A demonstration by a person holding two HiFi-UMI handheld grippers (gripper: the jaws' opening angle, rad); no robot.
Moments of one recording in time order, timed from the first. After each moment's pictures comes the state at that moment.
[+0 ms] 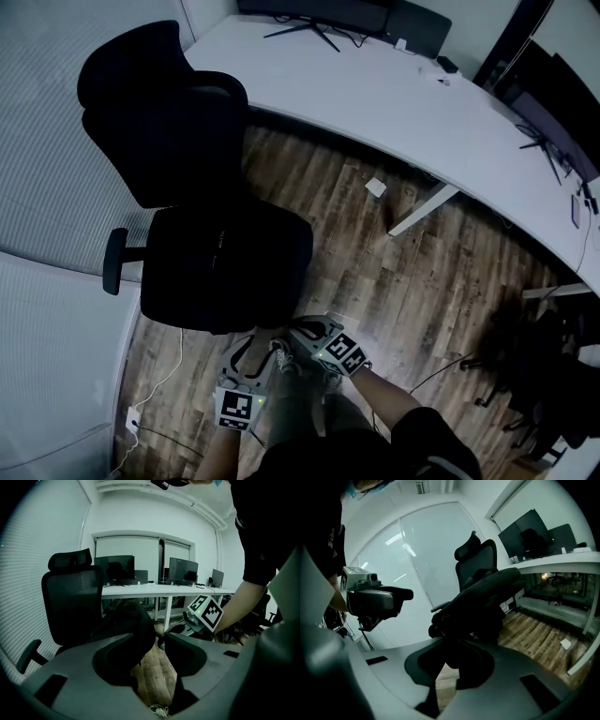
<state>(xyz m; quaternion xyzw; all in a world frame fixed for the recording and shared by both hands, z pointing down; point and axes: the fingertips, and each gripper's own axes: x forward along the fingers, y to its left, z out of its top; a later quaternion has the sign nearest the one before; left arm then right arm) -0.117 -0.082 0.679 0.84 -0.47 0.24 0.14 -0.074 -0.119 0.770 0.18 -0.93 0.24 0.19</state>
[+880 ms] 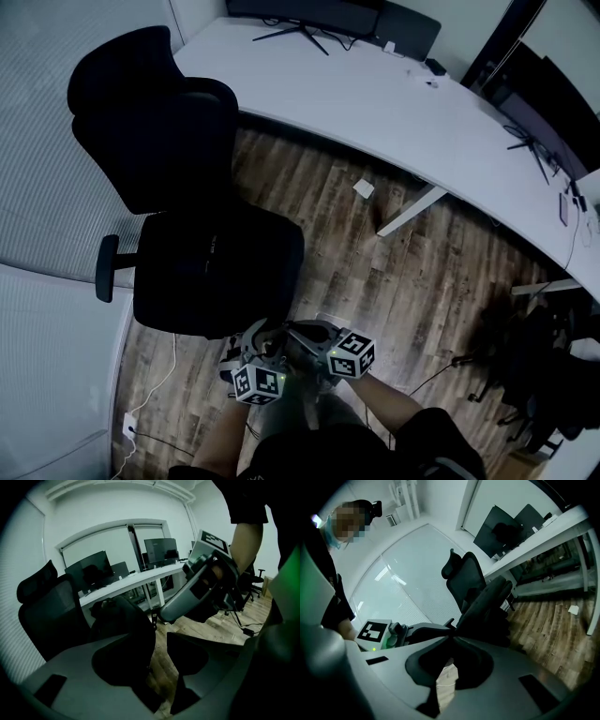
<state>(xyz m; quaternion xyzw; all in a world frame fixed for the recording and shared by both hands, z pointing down) -0.079 -0.126 0.734 0.84 -0.39 0.38 0.01 -0.061 -0.129 0.713 0.19 -0.90 0.38 0.06</state>
